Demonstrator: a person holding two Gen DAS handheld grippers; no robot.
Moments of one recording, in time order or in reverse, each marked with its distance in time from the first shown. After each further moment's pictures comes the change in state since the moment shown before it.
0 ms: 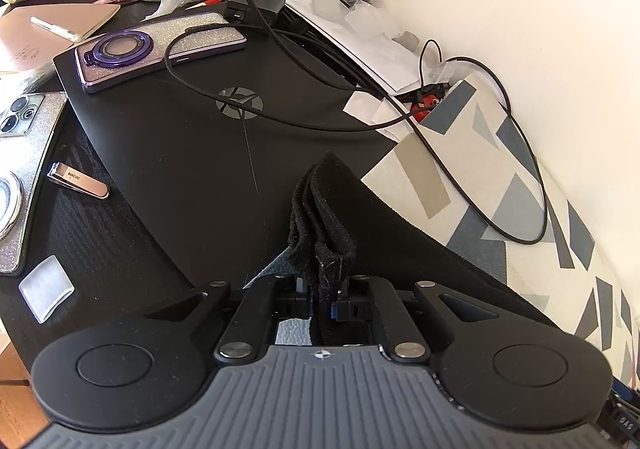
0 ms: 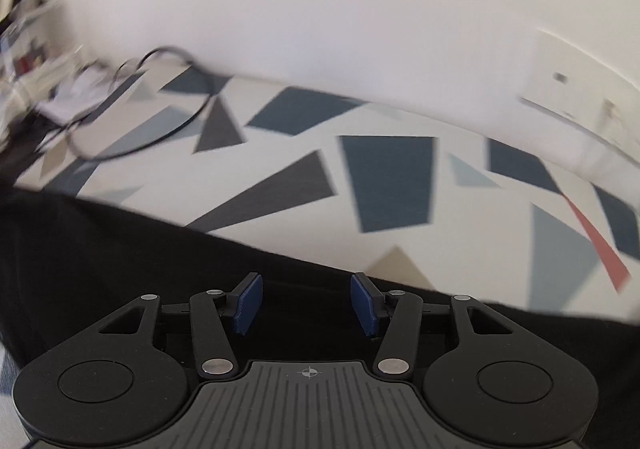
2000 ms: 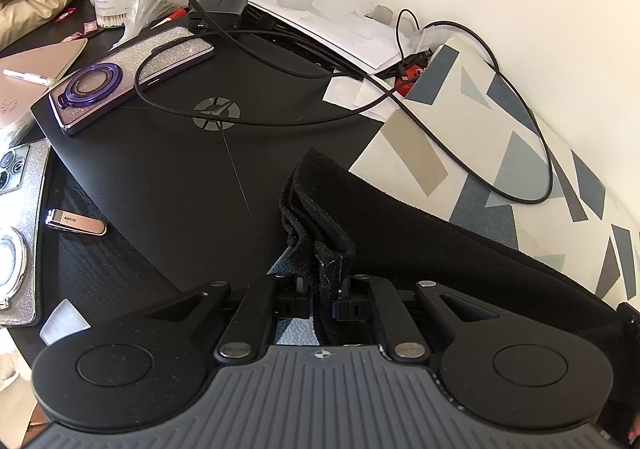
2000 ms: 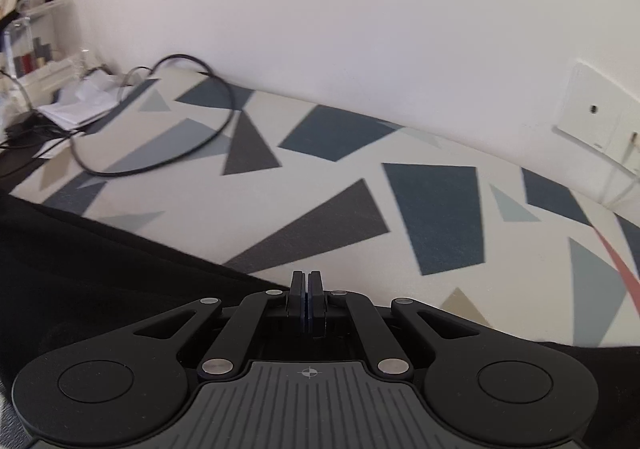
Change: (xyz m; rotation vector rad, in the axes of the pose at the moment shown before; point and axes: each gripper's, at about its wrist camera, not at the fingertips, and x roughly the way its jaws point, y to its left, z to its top) left arm 0.003 -0.014 0.007 0.175 0.055 0.027; right arm 0.024 0.030 0.016 0.092 -0.058 -0.116
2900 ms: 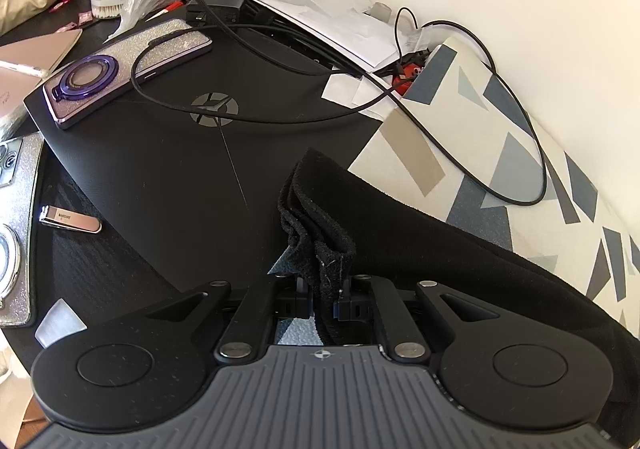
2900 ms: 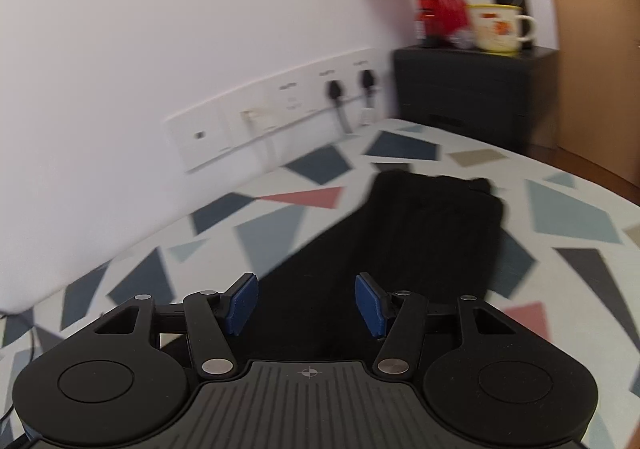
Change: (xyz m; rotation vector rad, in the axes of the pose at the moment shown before) left arm 0.001 0.007 0.003 -0.016 0.024 -0.037; right arm -0.161 -0.106 -0.096 0.830 -0.266 -0.563
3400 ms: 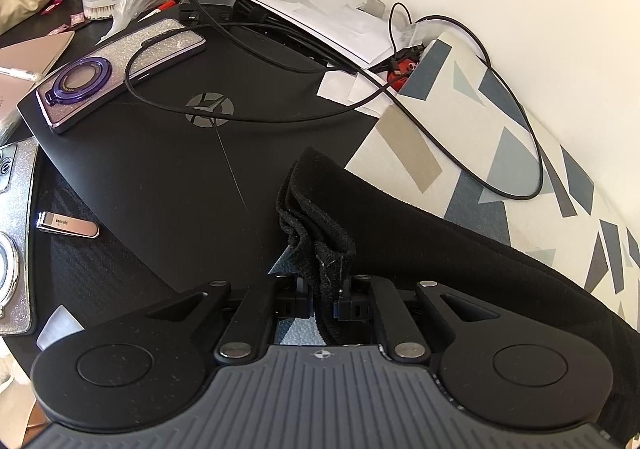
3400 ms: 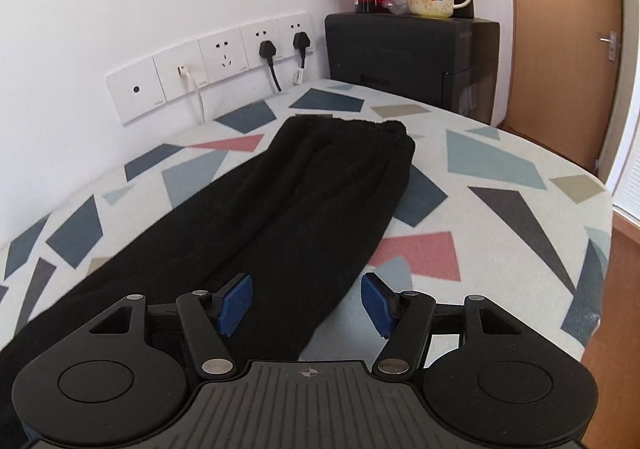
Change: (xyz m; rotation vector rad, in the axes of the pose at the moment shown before) left arm 0.001 0.001 0.002 0.030 0.013 -0.016; right arm -0.011 -0.026 -0.046 -0.041 0.093 -0.124
